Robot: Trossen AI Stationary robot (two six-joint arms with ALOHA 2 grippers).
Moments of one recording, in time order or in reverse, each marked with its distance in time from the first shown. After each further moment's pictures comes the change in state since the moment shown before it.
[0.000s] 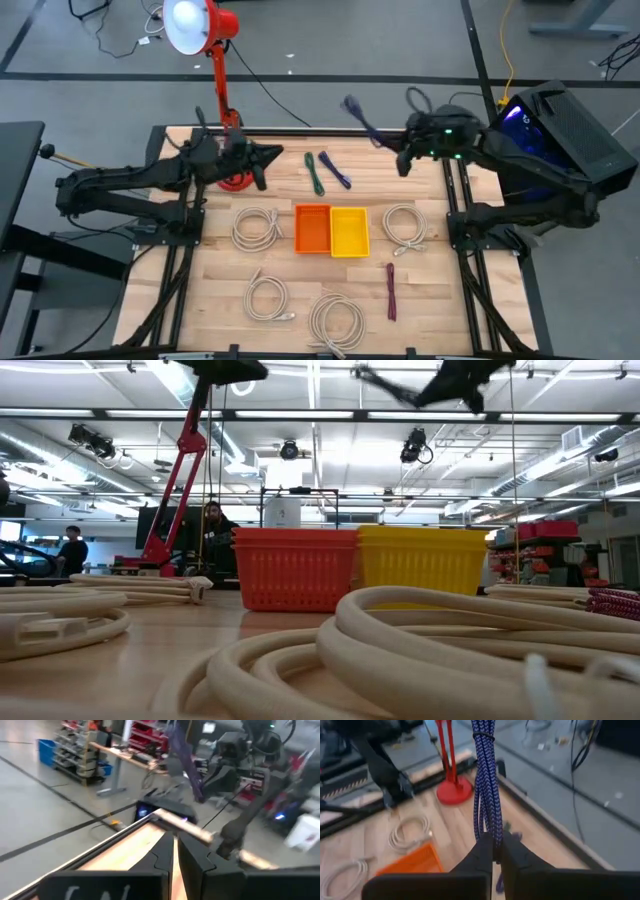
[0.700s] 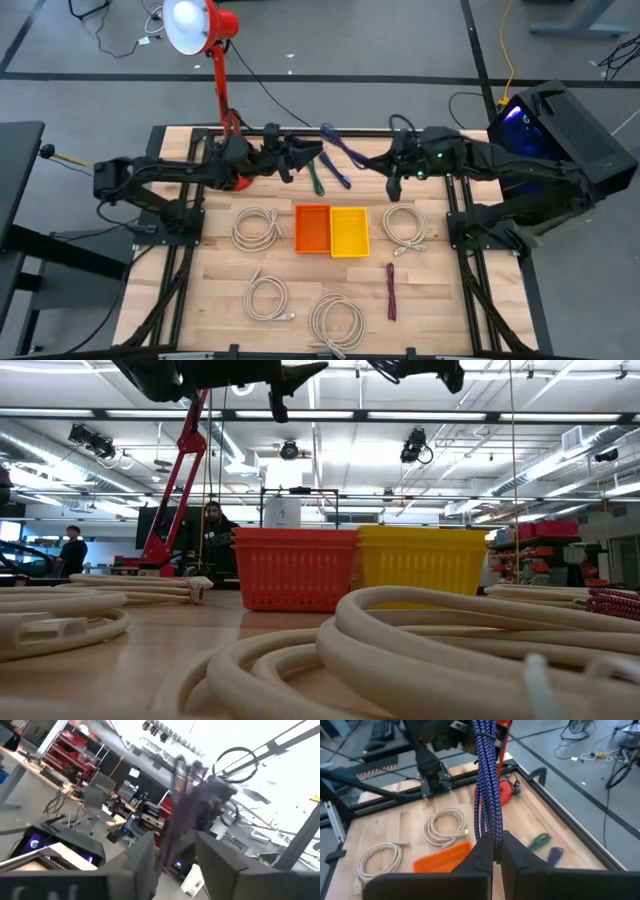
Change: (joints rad) left arm 0.072 0.422 0.004 0.797 0.311 -0.327; right arm 0.293 0.099 0.052 0.059 0.105 -0.007
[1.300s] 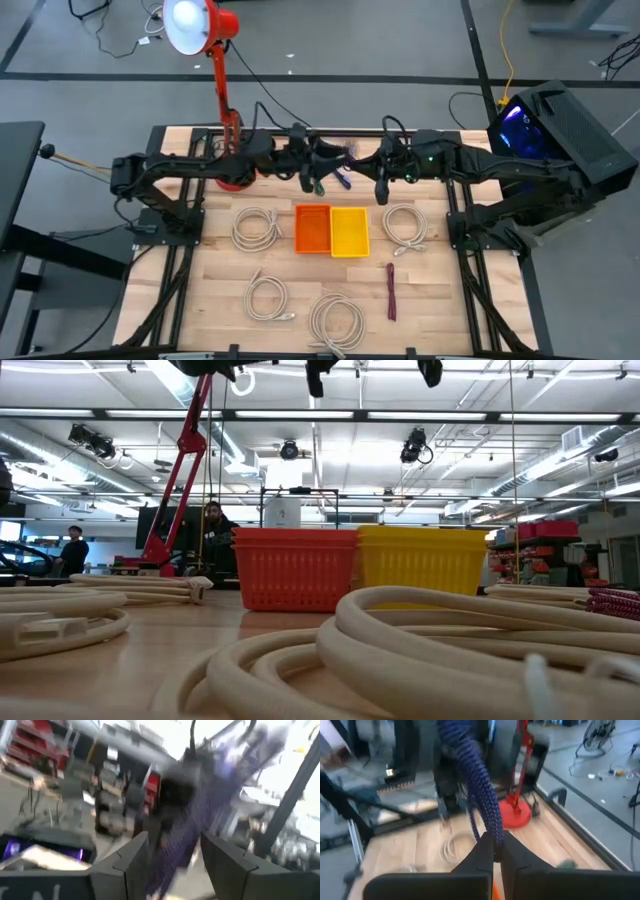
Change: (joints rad) left arm -0.067 0.141 0.285 -0.229 0.132 0.178; right arm 0.026 0.068 -0.001 0.198 -0.016 0.025
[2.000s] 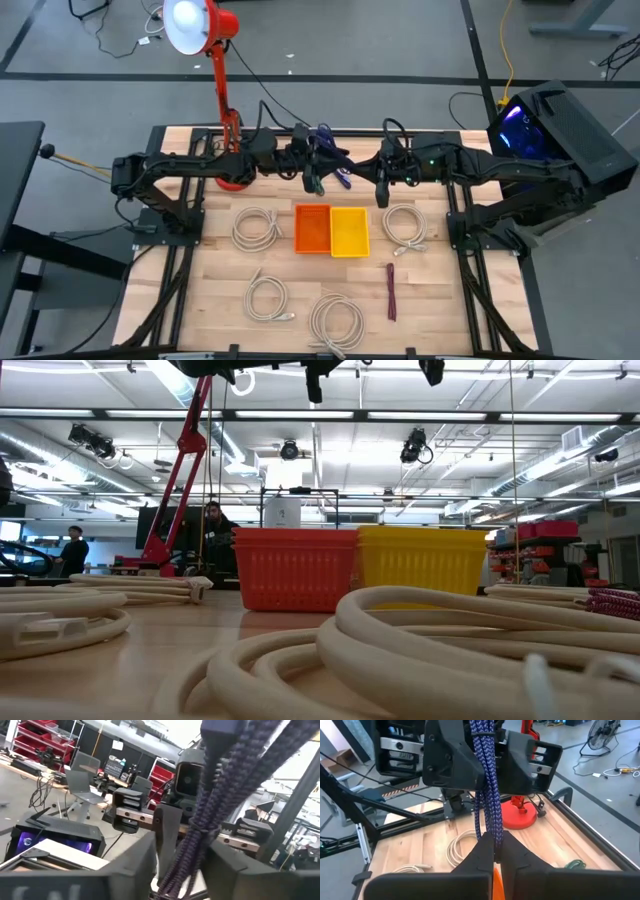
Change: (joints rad) left arm 0.018 0.001 0.004 -0.031 -0.005 0.029; right arm 0.038 -0.002 0.000 -0.017 0.011 0.026
